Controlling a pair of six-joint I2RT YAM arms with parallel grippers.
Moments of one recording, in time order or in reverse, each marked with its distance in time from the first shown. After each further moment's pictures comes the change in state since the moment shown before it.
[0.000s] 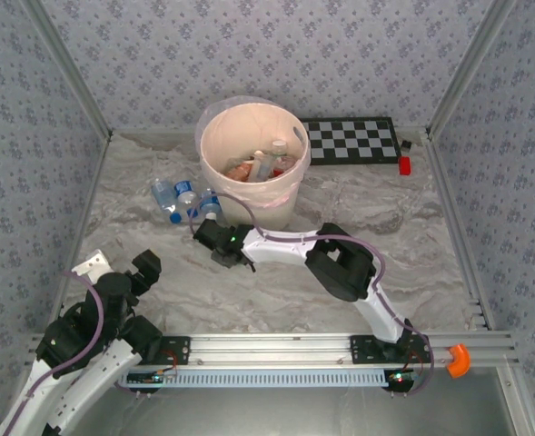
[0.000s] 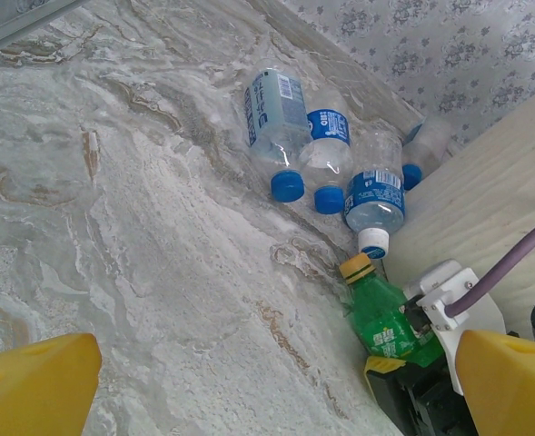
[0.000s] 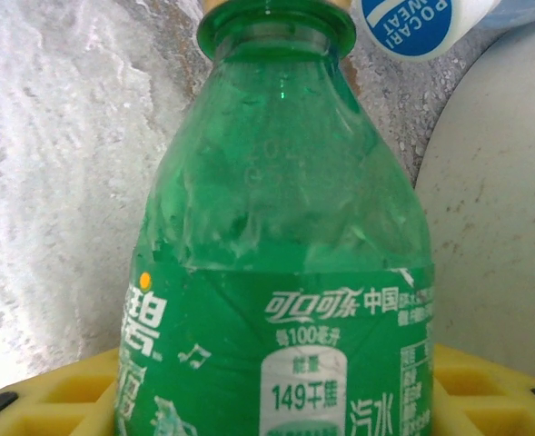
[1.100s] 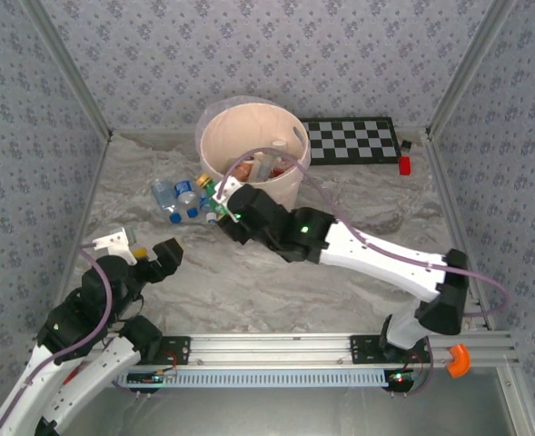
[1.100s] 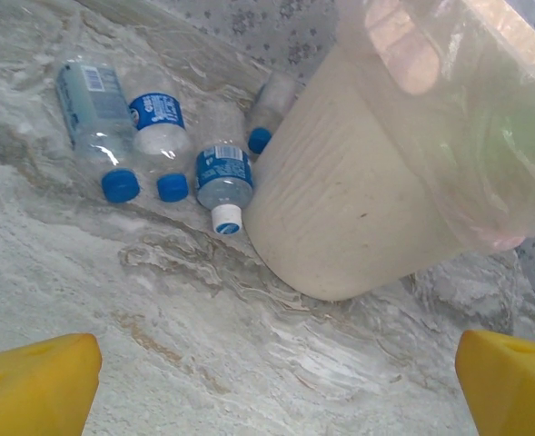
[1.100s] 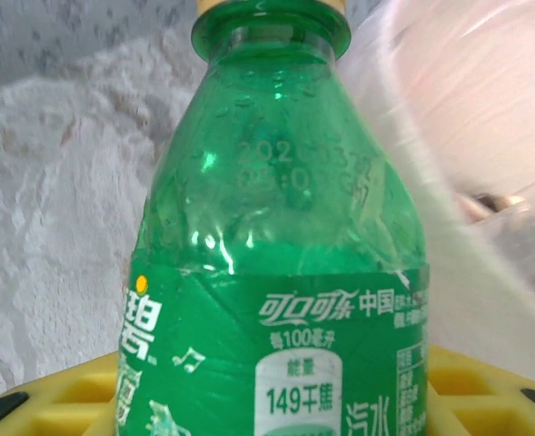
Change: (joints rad) left arm 0.000 0.163 0.085 0.251 0.291 0.210; right arm 0.037 -0.644 -0.047 -0.067 0.009 0.076
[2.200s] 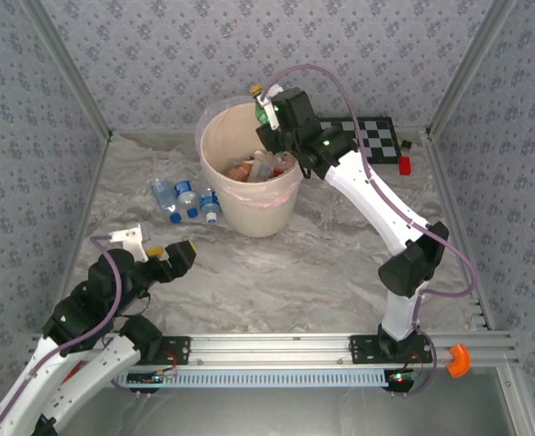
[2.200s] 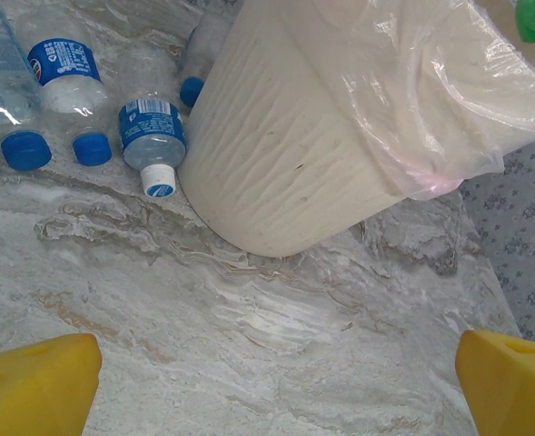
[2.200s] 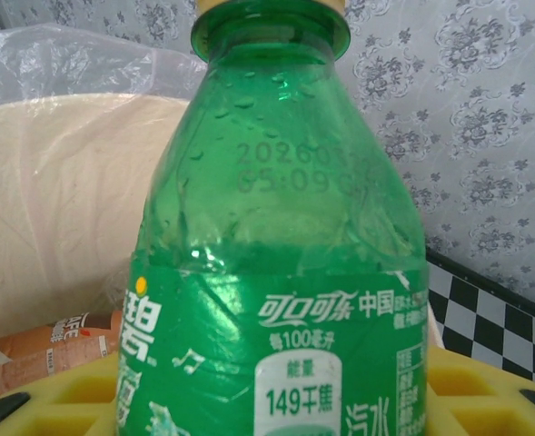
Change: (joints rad) left arm 0.000 0.049 -0.002 0.047 0.160 0.011; right arm -0.470 0.319 0.509 -0.136 -0.108 -0.137
